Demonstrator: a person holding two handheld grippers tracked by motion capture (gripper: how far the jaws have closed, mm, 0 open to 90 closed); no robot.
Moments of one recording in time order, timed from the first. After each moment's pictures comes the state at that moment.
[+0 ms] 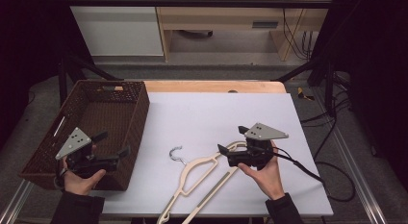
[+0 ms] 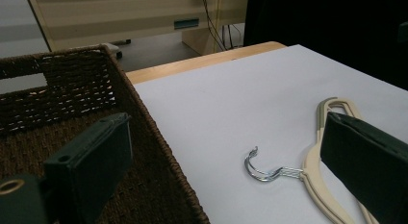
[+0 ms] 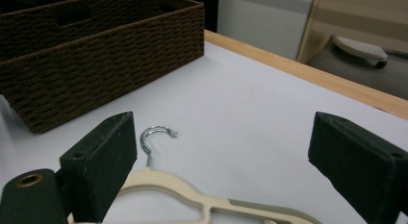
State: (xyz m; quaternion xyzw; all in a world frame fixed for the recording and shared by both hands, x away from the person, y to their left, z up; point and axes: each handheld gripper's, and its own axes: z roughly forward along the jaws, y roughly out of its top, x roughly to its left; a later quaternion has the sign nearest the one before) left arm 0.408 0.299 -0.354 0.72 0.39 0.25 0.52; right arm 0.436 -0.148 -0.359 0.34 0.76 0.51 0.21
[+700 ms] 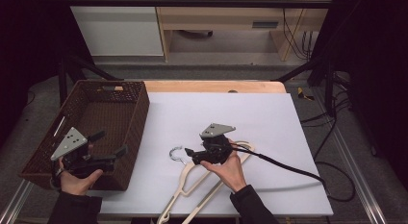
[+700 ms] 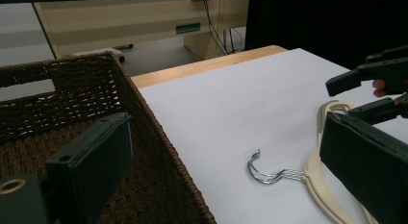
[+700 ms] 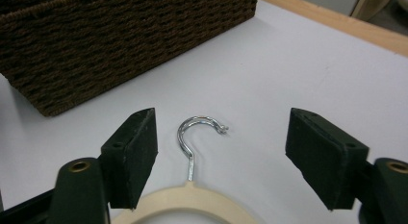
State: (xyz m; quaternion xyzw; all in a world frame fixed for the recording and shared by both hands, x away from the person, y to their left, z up) left arm 0.406 0.302 -0.351 0.71 0.39 0.26 0.53; right arm 0.468 -0.057 -0.395 0.32 0.82 0.46 0.14
